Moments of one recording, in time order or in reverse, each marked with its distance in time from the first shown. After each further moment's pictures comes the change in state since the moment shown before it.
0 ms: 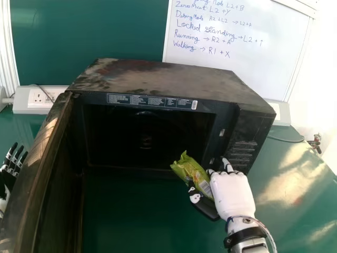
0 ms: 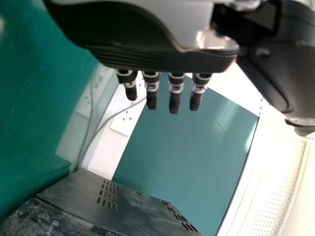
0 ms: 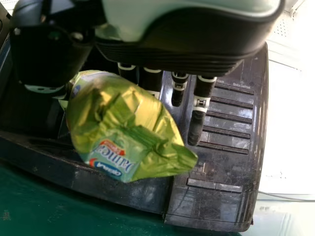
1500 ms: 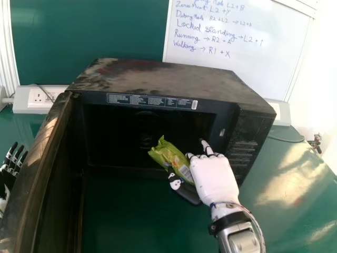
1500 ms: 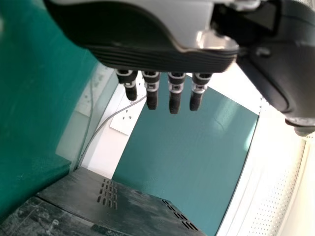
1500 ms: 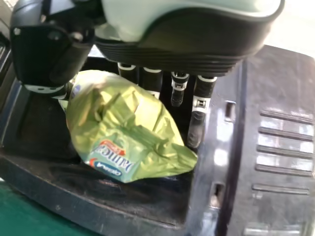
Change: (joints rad) left arm 0.000 0.001 0.001 0.000 -0.001 -0.002 -0.007; right arm -0.190 0.036 0.098 0.072 -0.023 -0.043 0.003
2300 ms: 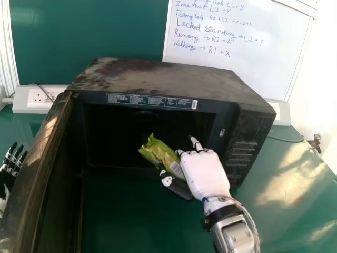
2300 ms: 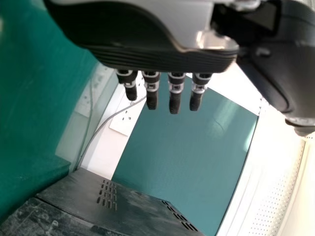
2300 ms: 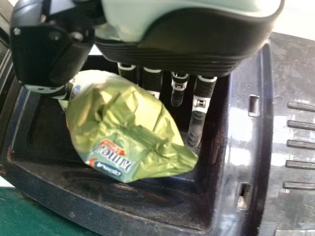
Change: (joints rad) left arm 0.001 -0.001 0.000 -0.004 0.001 0.000 0.006; right arm -0.065 -0.006 0.025 0.084 0.062 -0.027 -0.036
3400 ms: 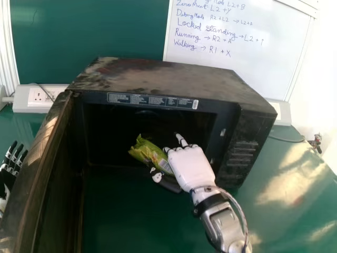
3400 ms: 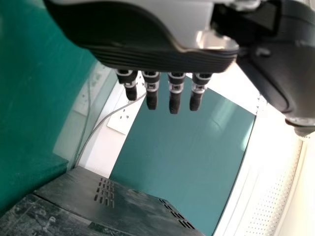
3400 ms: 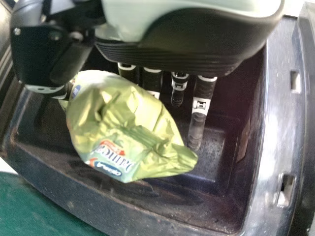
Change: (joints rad) left arm 0.006 -0.015 -0.001 -0.027 0.000 0.000 0.003; right arm -0.175 -0.035 0.090 0.317 0.039 -0.047 -0.196
